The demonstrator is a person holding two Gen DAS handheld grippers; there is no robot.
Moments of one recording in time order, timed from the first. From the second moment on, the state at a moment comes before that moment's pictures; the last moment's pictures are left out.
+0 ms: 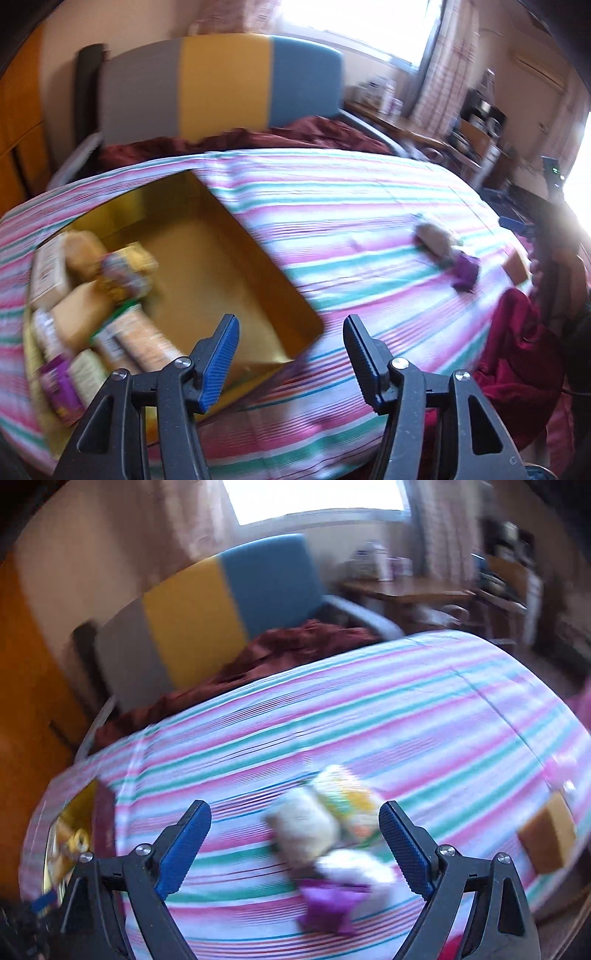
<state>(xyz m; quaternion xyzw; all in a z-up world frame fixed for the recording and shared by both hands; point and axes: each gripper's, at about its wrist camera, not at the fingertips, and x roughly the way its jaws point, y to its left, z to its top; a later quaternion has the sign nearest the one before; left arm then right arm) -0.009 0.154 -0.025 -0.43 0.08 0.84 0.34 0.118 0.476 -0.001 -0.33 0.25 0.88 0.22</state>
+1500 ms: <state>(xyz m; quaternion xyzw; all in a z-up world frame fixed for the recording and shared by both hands) 0.027 0.376 -0.094 -0.48 0.14 0.70 0.52 0.125 0.533 -0.054 -0.38 0.40 0.81 0.21</state>
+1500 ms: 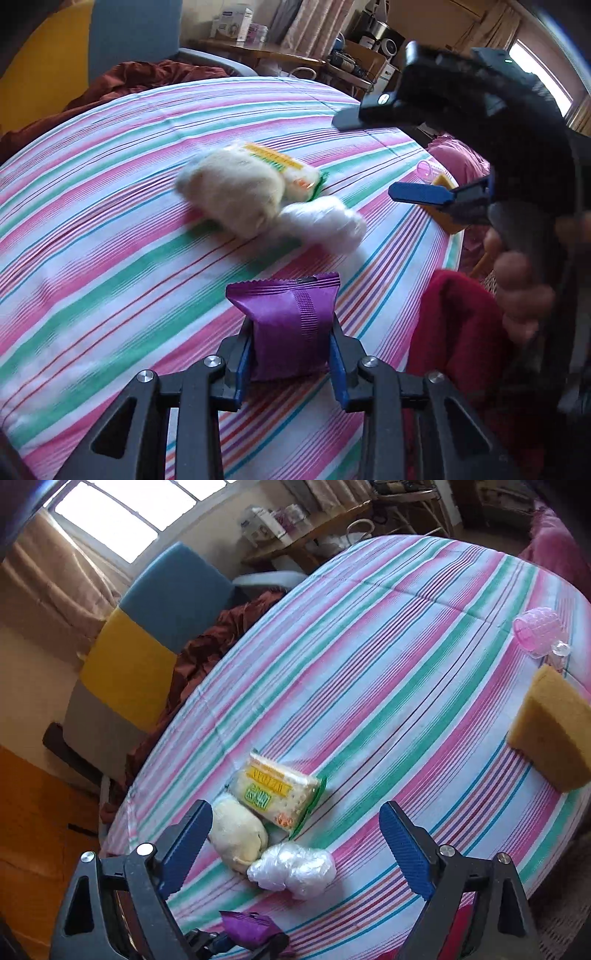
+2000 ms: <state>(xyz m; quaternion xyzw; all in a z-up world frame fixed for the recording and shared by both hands) 0.017 0.275 -0.090 -0.49 0.09 0.72 0.48 0.091 0.497 -0.087 -0.52 0.29 0.78 0.19</state>
